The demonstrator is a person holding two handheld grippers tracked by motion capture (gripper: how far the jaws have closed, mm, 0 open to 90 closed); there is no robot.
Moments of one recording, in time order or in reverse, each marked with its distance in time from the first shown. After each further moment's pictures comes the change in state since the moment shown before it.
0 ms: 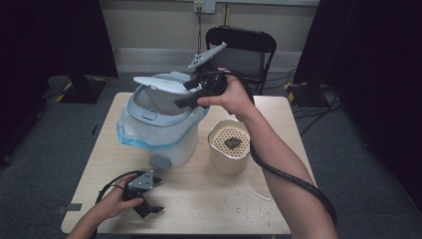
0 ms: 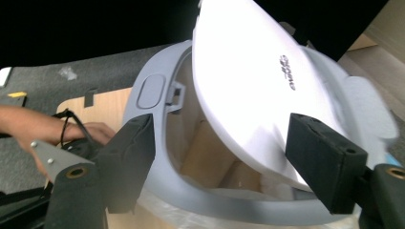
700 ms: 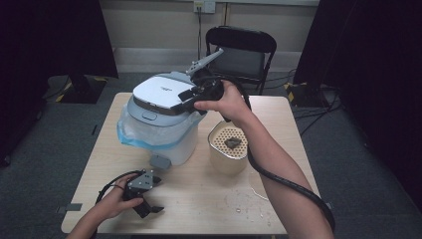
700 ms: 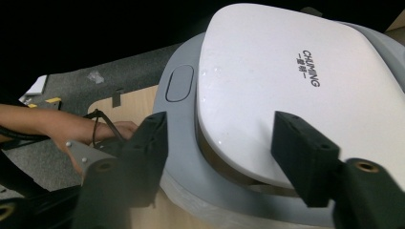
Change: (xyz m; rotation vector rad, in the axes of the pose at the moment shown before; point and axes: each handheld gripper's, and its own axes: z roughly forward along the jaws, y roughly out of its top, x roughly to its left) left arm 0.000 0.000 0.000 0.000 0.000 0.000; right arm 0.006 -0.007 0.010 0.008 0.089 0.086
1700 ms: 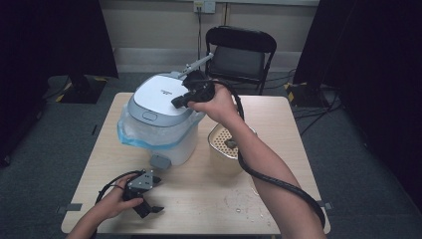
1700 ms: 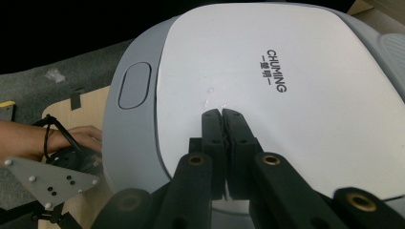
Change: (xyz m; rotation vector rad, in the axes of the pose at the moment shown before) left arm 0.000 0.000 0.000 -0.004 0.000 0.004; right arm -0.001 0.001 0.023 0.049 -0.144 0.024
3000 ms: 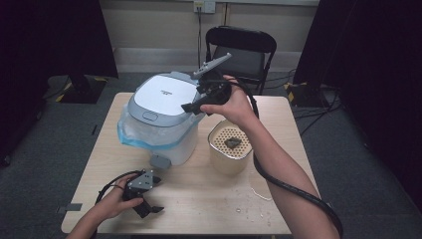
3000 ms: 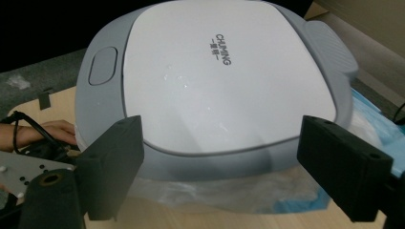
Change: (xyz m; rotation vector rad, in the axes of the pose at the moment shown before) left arm 0.000 0.000 0.000 0.002 0.006 0.005; right arm -0.005 -0.020 -0.037 -0.023 -0.130 0.018
